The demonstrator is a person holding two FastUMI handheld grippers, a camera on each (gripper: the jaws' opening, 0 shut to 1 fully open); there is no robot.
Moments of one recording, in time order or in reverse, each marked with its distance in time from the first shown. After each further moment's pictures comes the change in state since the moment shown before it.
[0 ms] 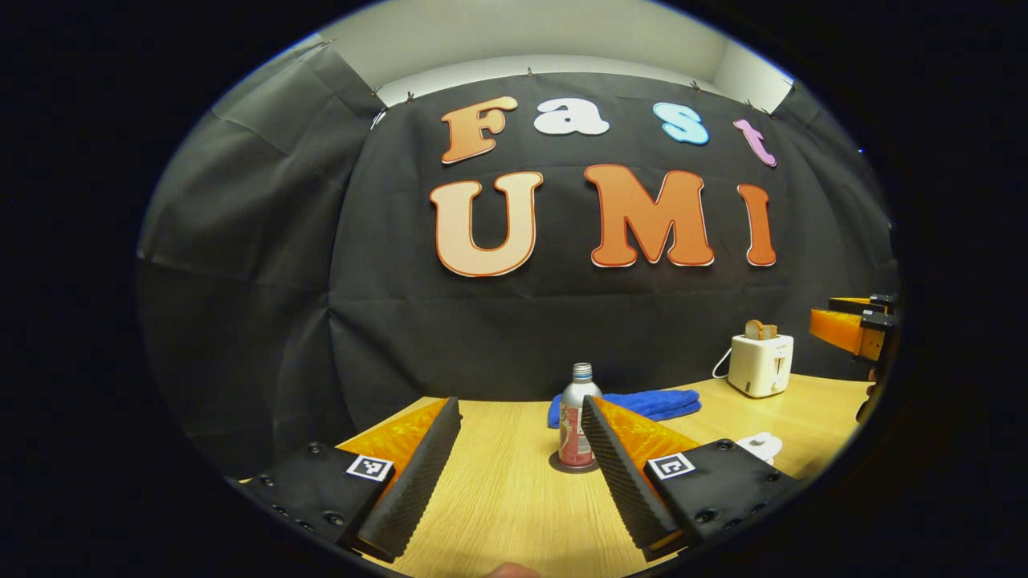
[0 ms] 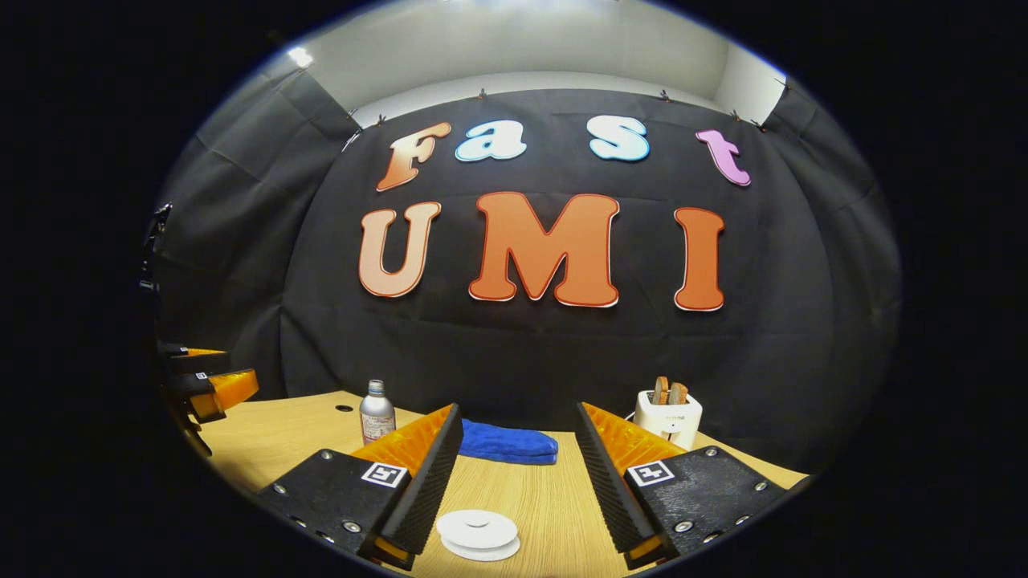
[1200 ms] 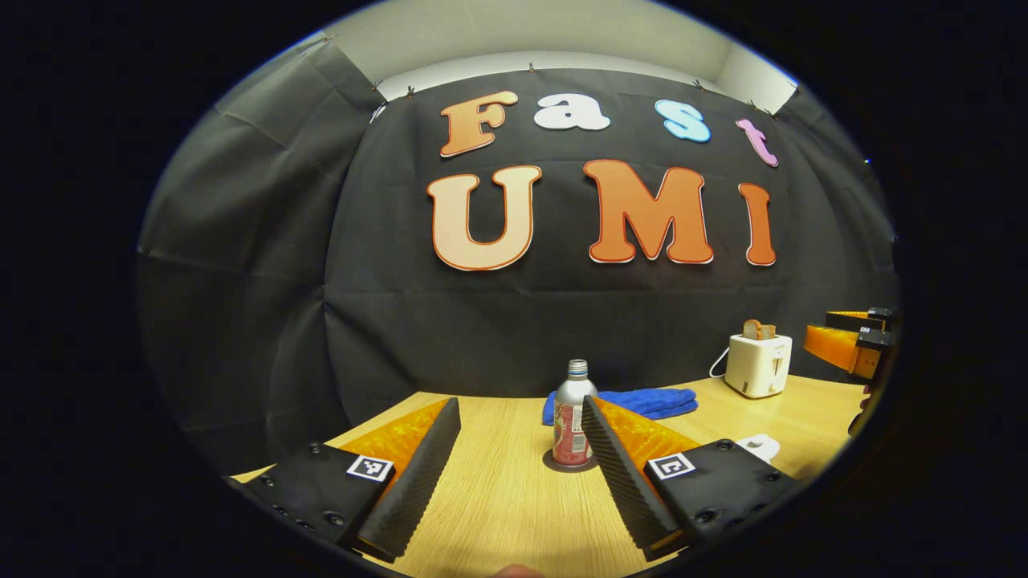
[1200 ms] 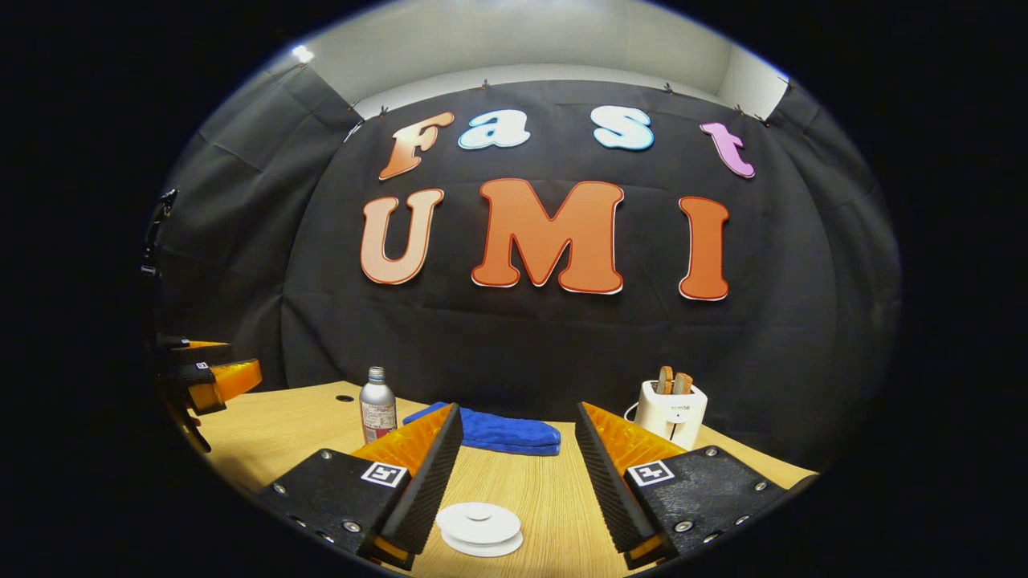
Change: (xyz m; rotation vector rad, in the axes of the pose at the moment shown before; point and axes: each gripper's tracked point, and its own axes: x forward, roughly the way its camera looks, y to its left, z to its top) left arm 0.012 -0.018 -0.005 -0.014 0.010 -0.016; right arm 0.003 0.005 -0.014 -0.007 0.032 0.006
